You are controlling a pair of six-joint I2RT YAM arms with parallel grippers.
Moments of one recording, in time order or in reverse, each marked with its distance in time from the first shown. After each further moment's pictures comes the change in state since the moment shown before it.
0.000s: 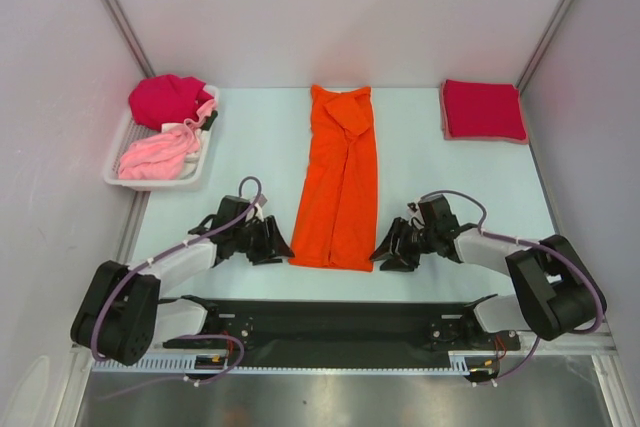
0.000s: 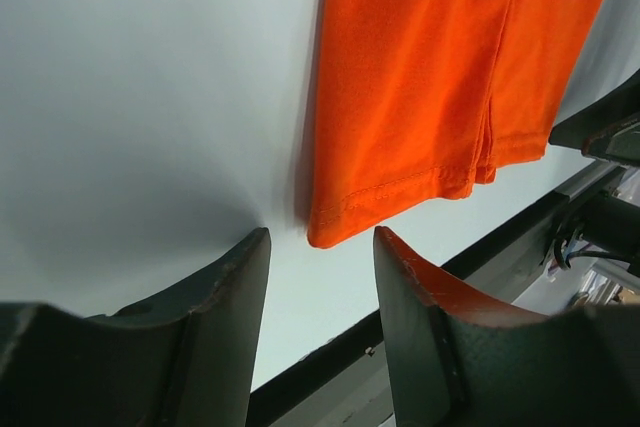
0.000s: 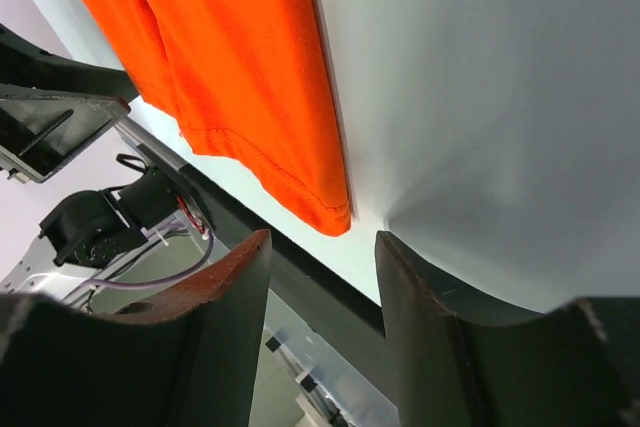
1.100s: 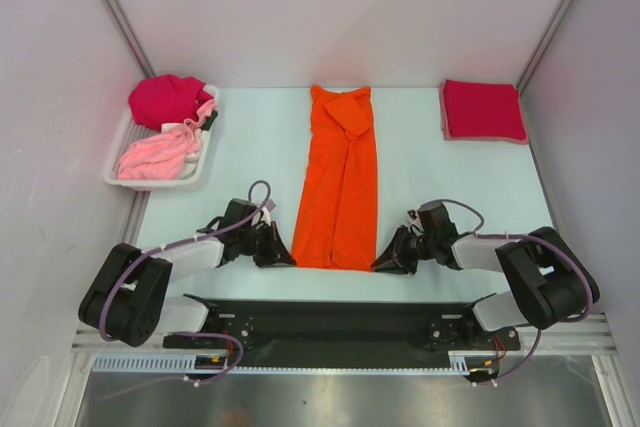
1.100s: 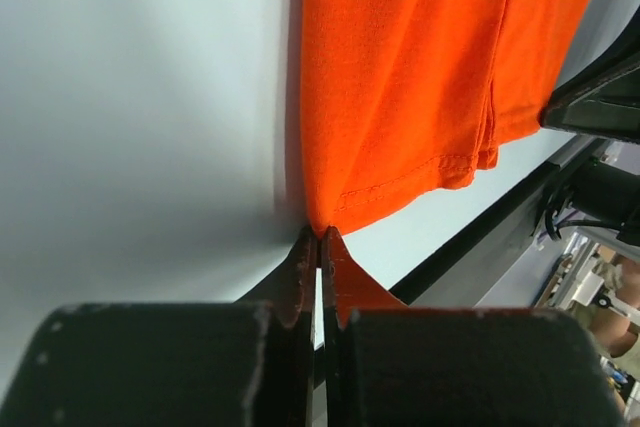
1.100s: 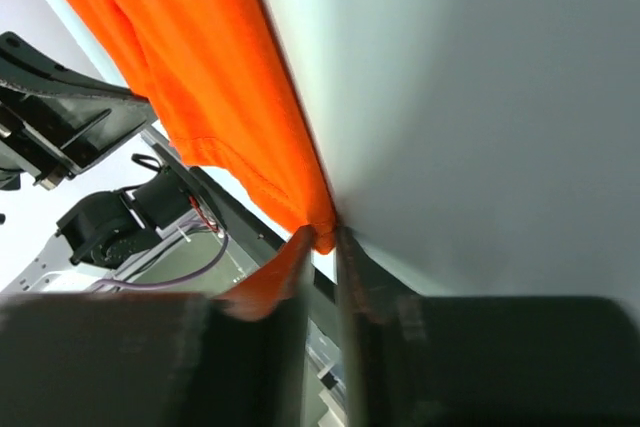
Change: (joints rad) left arm -0.032 0.106 -0.022 0.110 0.083 -0.013; right arm 0.016 0.064 -0.085 0.194 -0.021 0.099
